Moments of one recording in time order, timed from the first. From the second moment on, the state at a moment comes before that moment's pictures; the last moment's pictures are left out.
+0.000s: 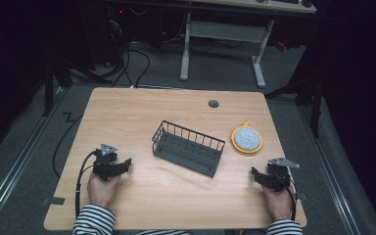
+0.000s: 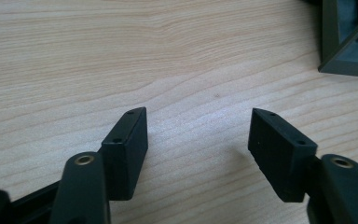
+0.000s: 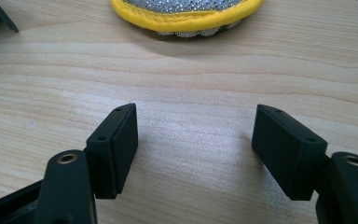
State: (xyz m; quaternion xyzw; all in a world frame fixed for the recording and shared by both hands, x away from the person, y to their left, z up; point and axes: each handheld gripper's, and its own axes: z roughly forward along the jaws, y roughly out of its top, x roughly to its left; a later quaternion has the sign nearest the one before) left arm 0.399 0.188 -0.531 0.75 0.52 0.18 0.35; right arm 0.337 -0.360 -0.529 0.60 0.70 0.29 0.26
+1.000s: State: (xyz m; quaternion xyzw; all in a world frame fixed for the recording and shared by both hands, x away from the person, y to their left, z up) left arm 0.397 0.184 -0.536 0.76 0.51 0.22 0.34; right arm 0.389 -0.365 -0.460 0.58 0.74 0.27 0.21
